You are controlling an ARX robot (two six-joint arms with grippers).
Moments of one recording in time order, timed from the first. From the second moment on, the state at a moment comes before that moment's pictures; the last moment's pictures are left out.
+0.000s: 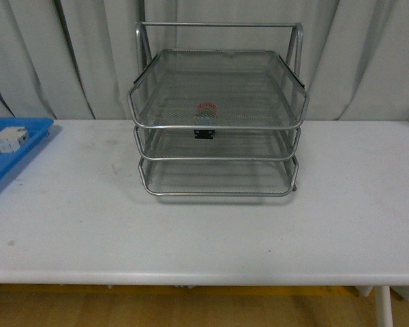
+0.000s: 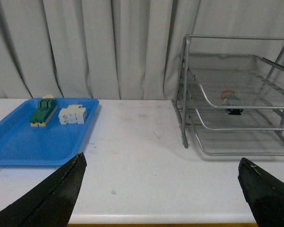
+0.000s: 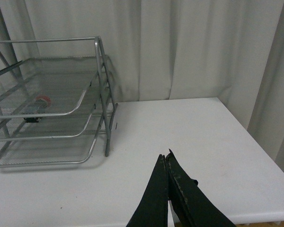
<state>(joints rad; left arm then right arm) 0.00 0.01 0.01 0.00 0.00 0.00 0.00 0.58 0.01 0.57 0.00 0.01</state>
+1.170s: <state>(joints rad) 0.00 0.01 0.01 0.00 0.00 0.00 0.00 0.23 0.01 0.23 0.00 0.01</state>
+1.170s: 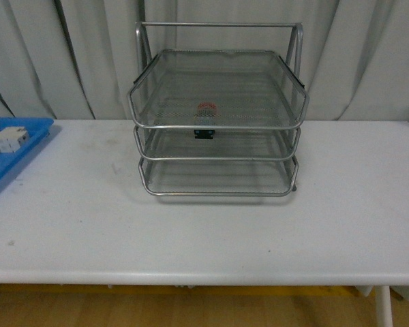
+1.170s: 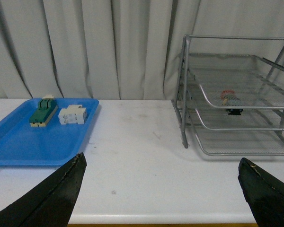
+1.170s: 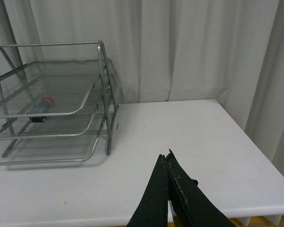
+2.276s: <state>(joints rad) 0.00 0.01 0.01 0.00 0.00 0.00 0.00 0.00 0.01 0.00 0.00 0.00</state>
